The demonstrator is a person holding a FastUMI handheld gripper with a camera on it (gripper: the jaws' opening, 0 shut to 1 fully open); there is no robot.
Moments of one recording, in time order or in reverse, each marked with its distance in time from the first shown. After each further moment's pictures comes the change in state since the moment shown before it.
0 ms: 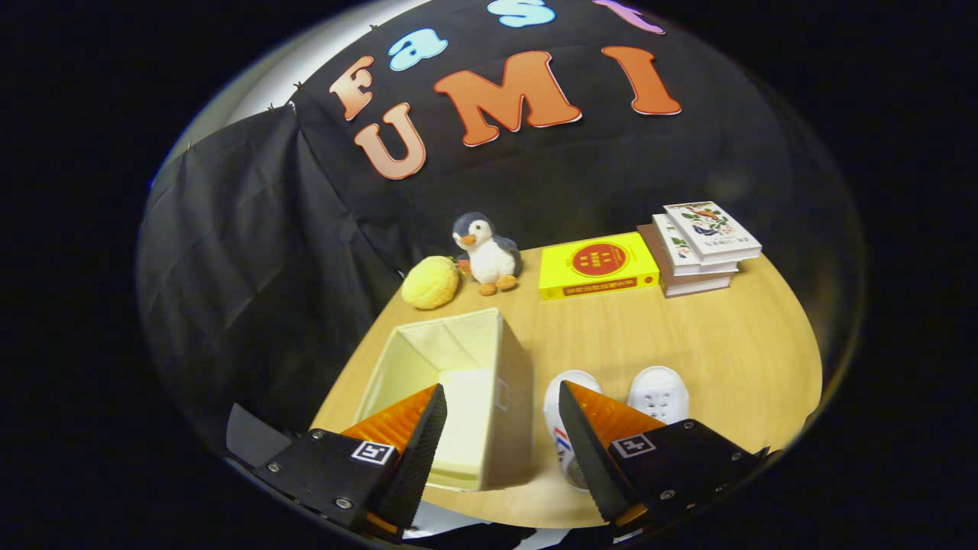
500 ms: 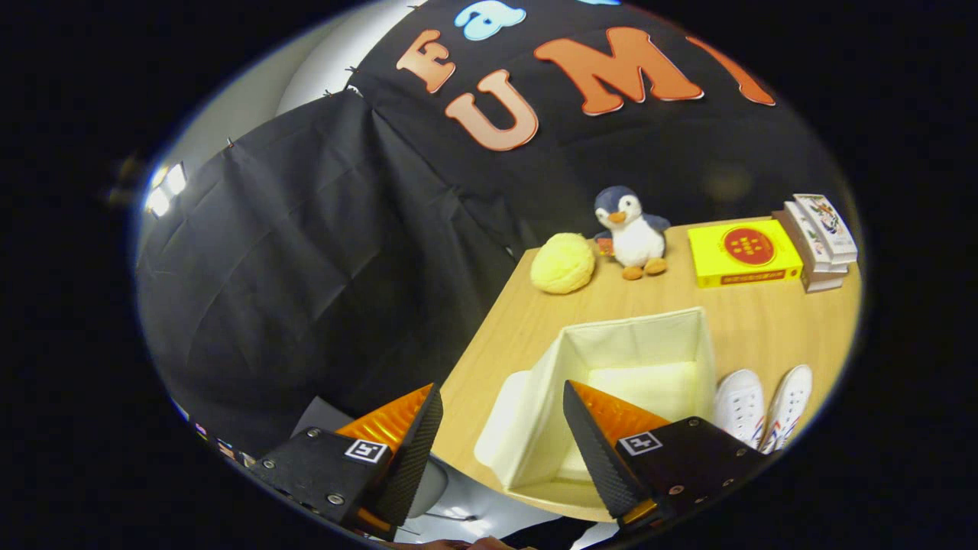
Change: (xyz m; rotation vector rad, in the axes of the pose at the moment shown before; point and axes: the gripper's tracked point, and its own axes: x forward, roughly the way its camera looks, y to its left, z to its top) arm 0.012 0.192 0.033 -0.001 0.071 0.350
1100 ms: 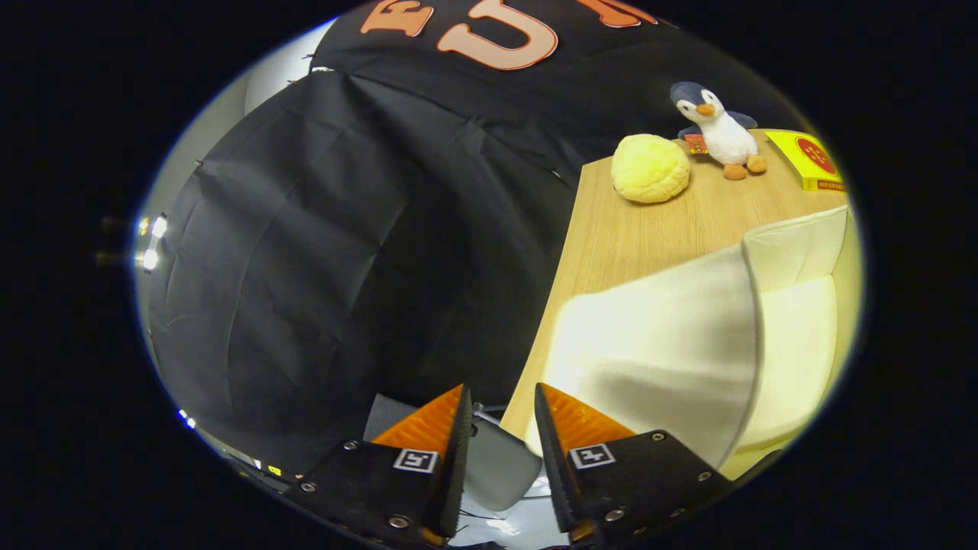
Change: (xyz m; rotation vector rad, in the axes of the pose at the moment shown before) arm 0.131 0.169 -0.068 0.198 0.288 0.195
